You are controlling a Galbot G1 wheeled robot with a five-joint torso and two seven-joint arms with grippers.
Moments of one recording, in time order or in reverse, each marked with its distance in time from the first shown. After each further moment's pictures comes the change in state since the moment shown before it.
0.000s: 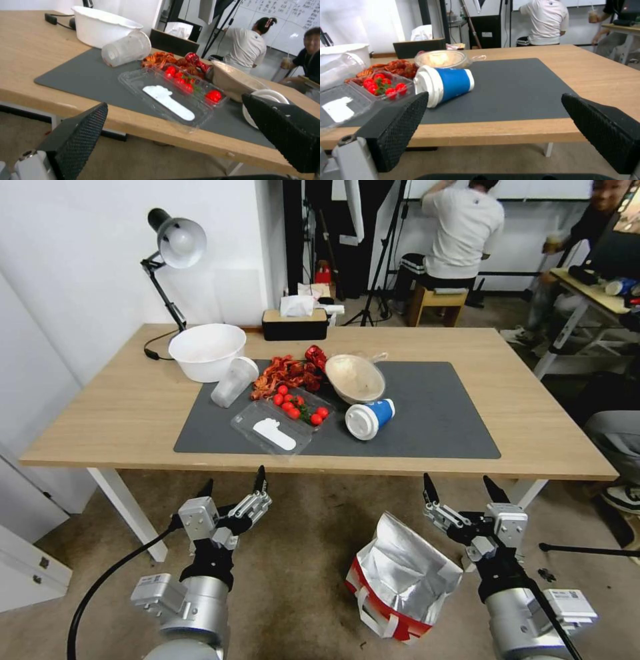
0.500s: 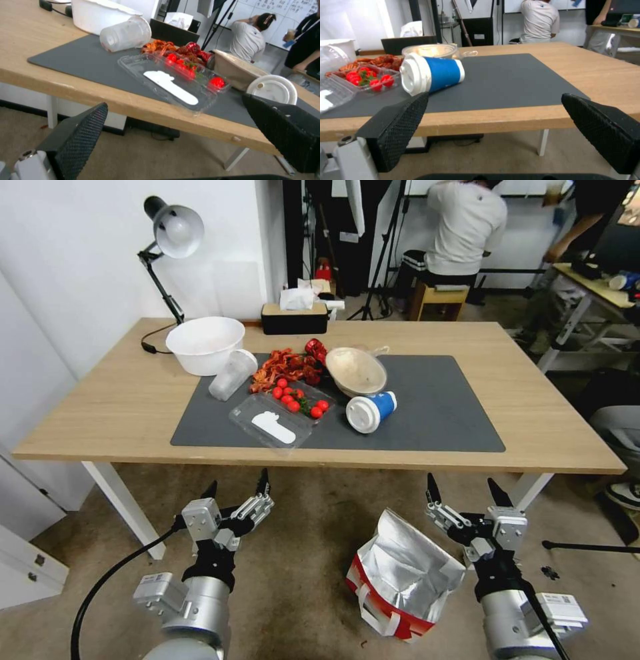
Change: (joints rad) left arm -0.006 0.013 -0.008 0.012 -0.024 0.006 0.009; right arm 0.007 0.010 -0.014 -0.035 -0.025 0.050 0.041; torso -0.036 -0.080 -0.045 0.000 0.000
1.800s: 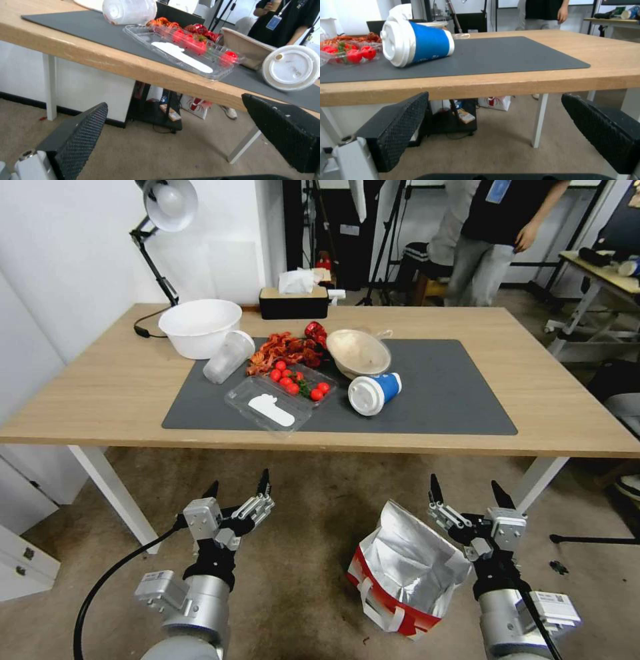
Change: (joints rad) left arm -0.008 0.006 -0.003 0.007 -0.007 0.006 0.002; right arm 0.008 0.007 -0.004 -0.018 -0.022 0.006 0.028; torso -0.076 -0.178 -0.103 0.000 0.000
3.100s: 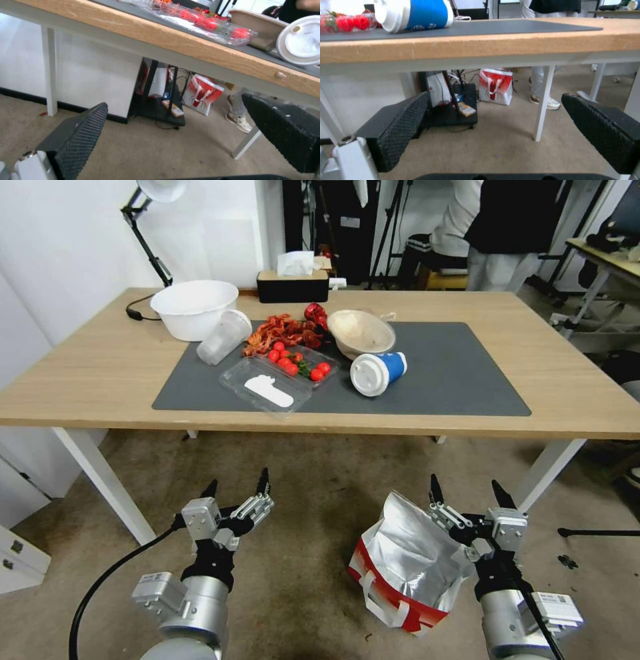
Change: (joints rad) left arm 0.011 -0.005 -0.002 -0.013 0.015 -0.003 0.010; right arm -0.003 -0.009 0.005 0.003 0.005 -0.001 -0.009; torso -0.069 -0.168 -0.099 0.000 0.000
